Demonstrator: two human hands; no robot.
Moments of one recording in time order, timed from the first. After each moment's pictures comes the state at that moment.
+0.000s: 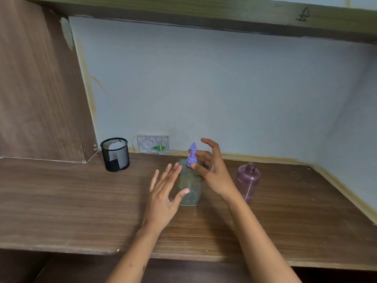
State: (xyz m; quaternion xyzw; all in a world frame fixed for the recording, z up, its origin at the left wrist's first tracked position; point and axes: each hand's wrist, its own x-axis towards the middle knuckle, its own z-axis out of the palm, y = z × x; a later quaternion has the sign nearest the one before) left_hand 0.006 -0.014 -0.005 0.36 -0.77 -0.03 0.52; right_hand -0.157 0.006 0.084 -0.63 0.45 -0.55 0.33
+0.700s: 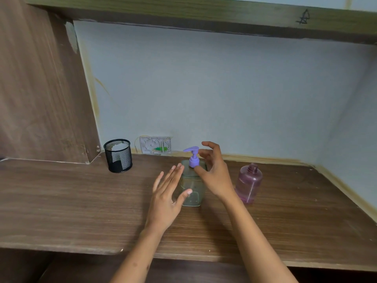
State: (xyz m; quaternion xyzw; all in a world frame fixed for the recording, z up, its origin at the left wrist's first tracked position) left_hand 0.006 -0.014 -0.006 0.37 -0.78 -0.02 0.51; right_hand -0.147 0.005 0.083 -0.62 0.52 -0.55 0.22
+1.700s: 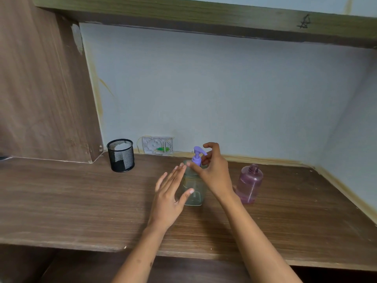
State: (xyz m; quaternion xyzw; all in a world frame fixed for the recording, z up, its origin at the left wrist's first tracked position) left_hand 0.006 -0.015 -0.007 0.37 -0.78 -0.01 0.51; right_hand -0.135 0.005 0.093 -0.62 0.58 -0.51 0.13
